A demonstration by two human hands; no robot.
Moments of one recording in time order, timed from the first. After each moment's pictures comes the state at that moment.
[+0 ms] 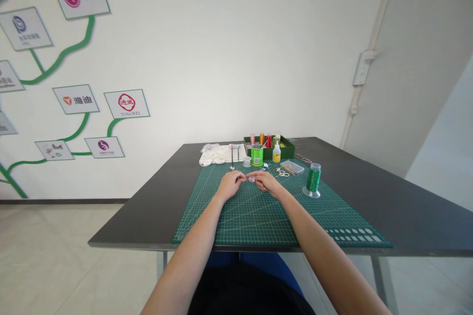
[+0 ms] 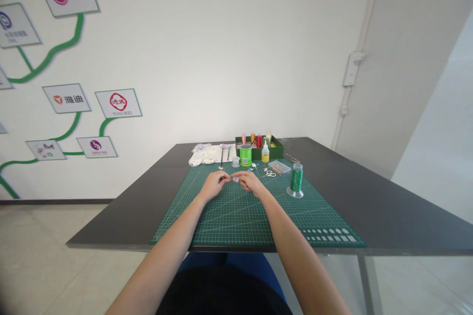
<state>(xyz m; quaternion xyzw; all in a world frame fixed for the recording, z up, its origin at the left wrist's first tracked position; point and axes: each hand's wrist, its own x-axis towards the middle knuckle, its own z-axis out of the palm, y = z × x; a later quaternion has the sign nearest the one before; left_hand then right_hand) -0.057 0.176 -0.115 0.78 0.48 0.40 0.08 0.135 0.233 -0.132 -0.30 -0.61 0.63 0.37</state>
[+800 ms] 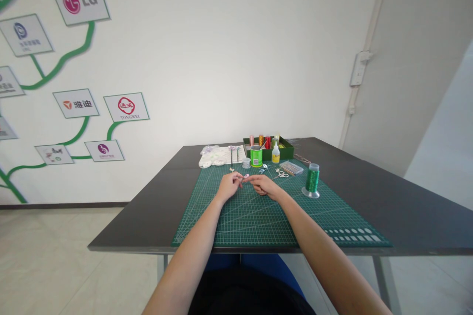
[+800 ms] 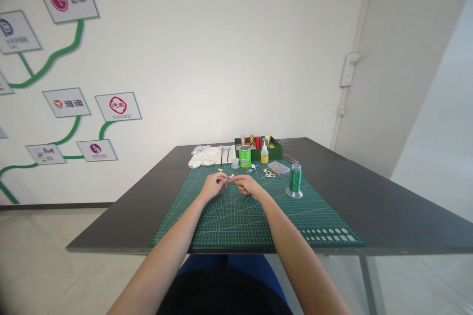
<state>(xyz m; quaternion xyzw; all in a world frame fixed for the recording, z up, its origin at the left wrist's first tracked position) -0.059 0.178 -0.122 0.71 0.51 0.44 0.20 0.133 0.229 -0.133 -0.30 -0.63 0.65 0.31</state>
